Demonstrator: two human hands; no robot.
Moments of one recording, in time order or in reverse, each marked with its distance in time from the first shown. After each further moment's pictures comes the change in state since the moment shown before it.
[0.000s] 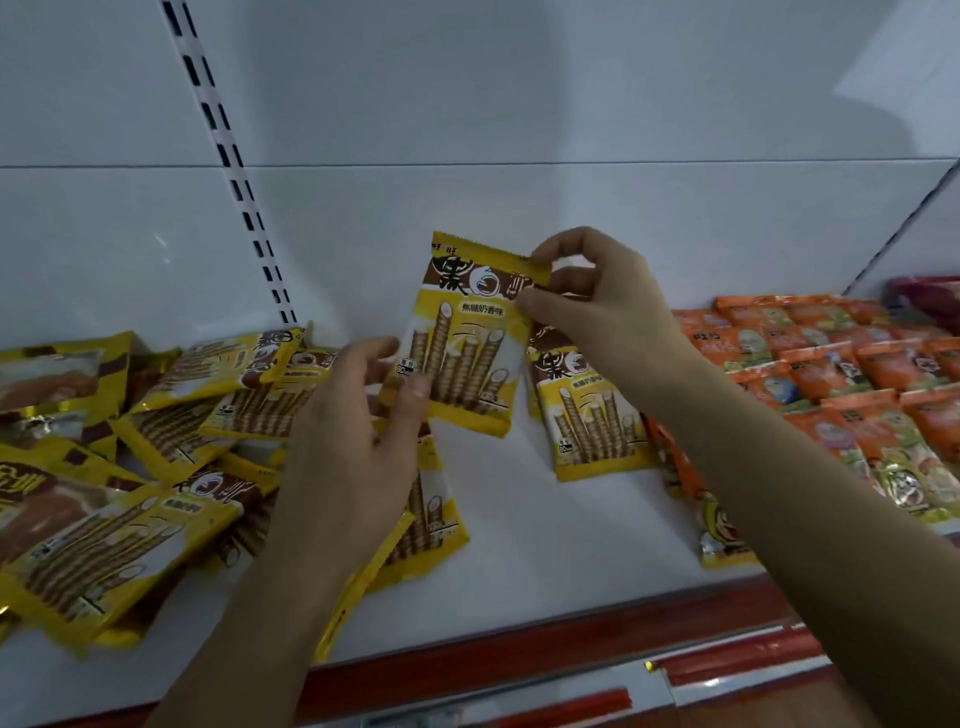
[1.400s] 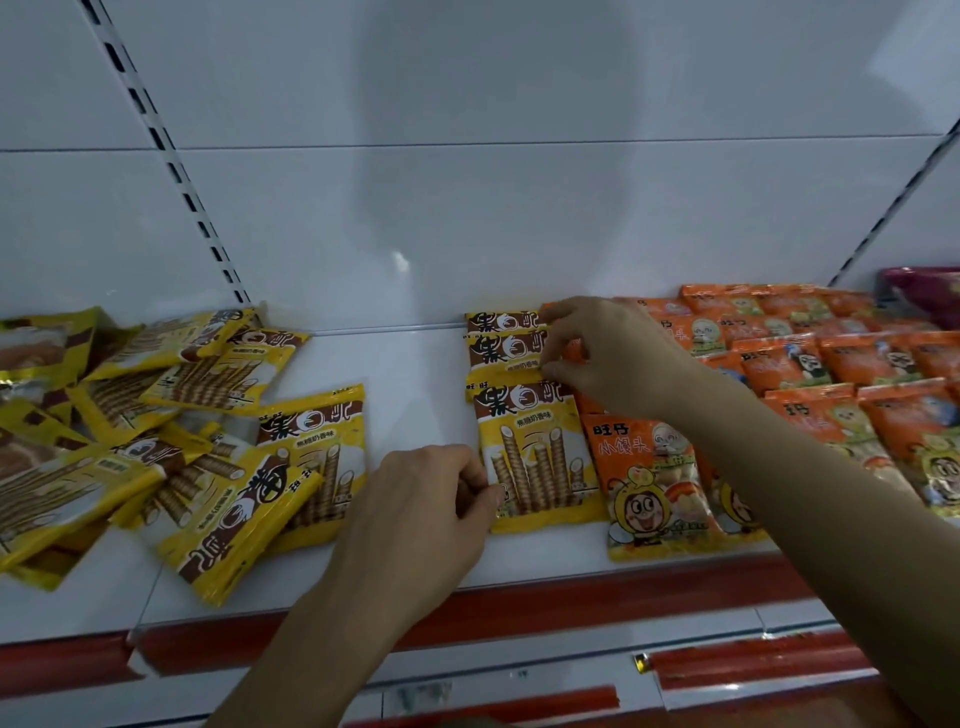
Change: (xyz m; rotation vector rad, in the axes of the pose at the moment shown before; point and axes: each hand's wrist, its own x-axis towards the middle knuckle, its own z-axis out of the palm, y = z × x) left_hand -0.054 0.038 0.087 0.383 -0.322 -0.002; right_hand -0.002 0.061 -0.086 -0.947 -0.279 -0.219
